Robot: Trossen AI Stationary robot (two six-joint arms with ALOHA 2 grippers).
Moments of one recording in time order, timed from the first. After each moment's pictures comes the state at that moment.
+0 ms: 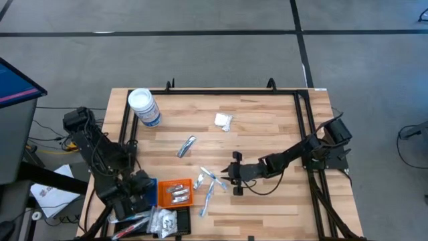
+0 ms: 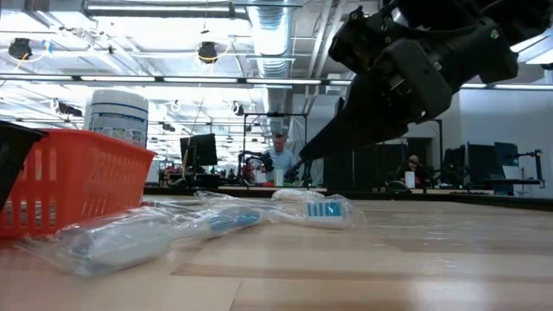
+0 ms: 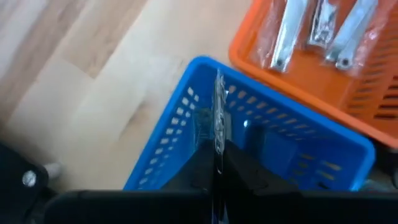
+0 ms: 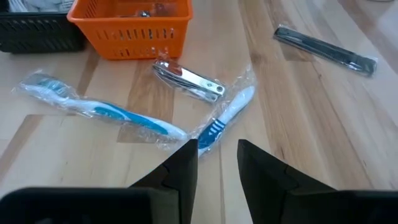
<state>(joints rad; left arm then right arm) -1.11 1.39 0.80 -1.01 -0.40 -1.68 0.36 1.79 0.77 0.40 0.32 0.18</state>
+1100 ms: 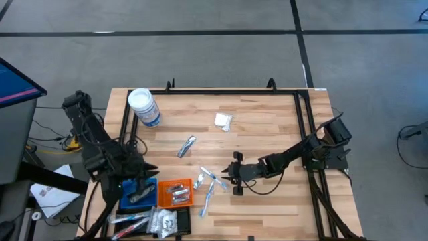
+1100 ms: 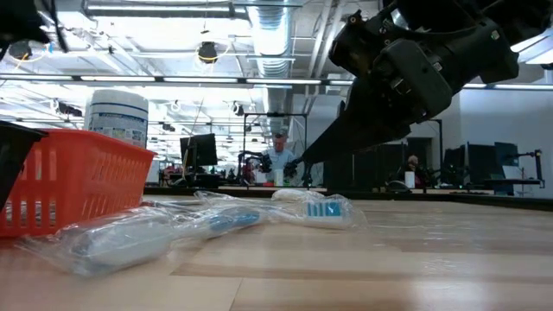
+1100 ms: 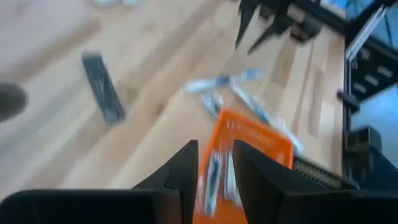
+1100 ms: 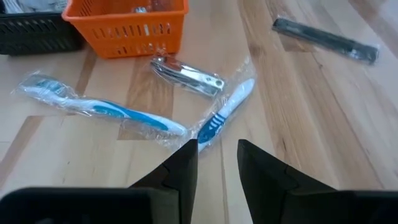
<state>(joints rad) -1.06 0.99 0.77 -0.95 -0.91 -1.47 0.36 1.79 0.77 0.39 0.32 0.22</state>
